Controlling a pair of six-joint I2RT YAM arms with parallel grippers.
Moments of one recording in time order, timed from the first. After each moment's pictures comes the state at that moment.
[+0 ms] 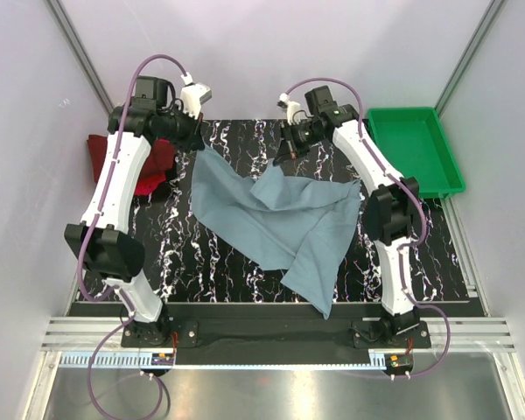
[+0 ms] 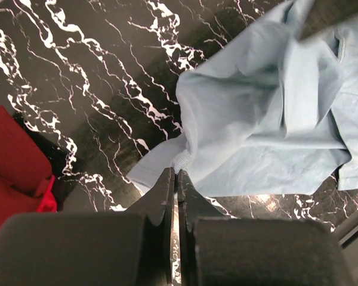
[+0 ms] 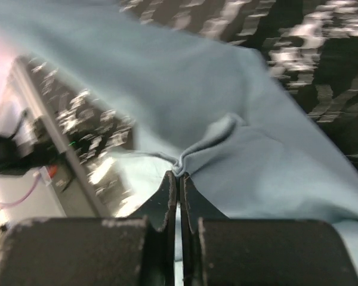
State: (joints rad) left arm -0.14 1.74 1.97 -1.05 0.46 0.33; right arm 0.39 2.22 2.24 -0.96 -0.73 0.00
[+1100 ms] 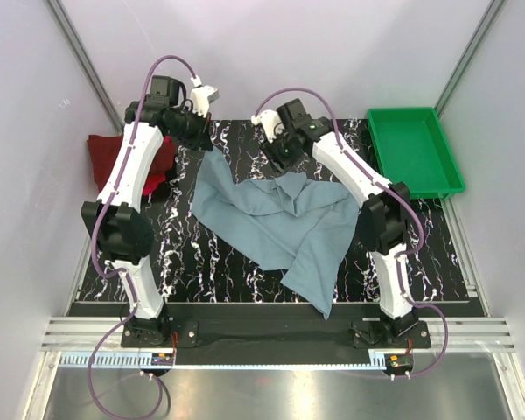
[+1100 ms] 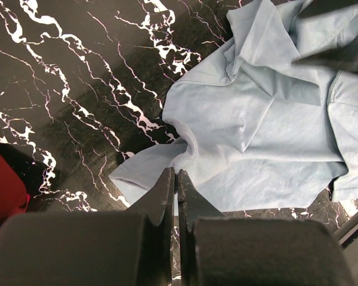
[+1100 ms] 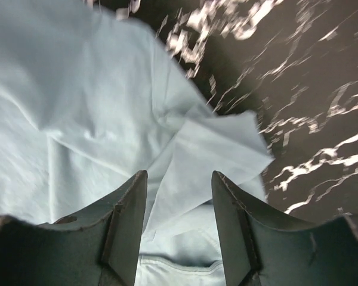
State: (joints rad) left arm -0.14 1.91 2.05 -1.04 0.49 0.29; right arm 0.53 2.17 2.14 -0.86 -0.16 -0.31
